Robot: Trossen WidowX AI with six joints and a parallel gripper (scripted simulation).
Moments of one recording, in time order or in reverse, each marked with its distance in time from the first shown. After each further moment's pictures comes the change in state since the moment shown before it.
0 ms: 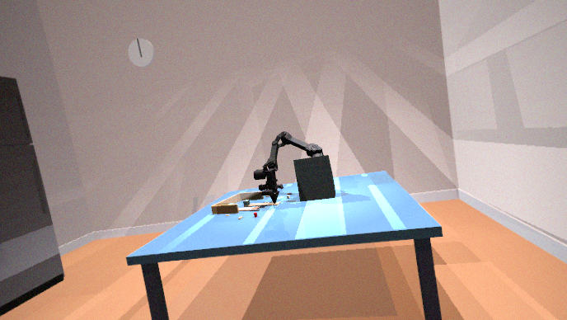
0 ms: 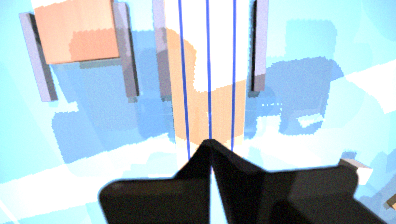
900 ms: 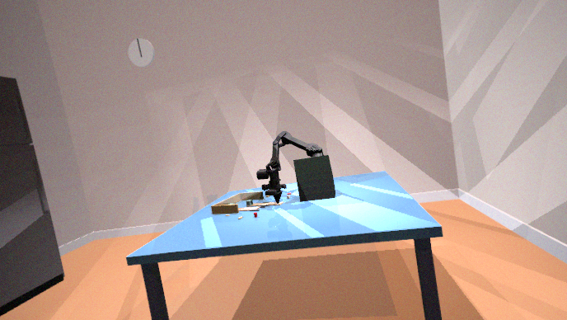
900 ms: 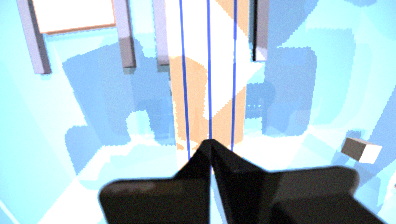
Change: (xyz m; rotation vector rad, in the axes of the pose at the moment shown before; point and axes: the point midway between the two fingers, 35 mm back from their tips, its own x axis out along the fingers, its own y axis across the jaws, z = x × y) arm 0.000 0.001 -0.022 0.002 -0.002 0.000
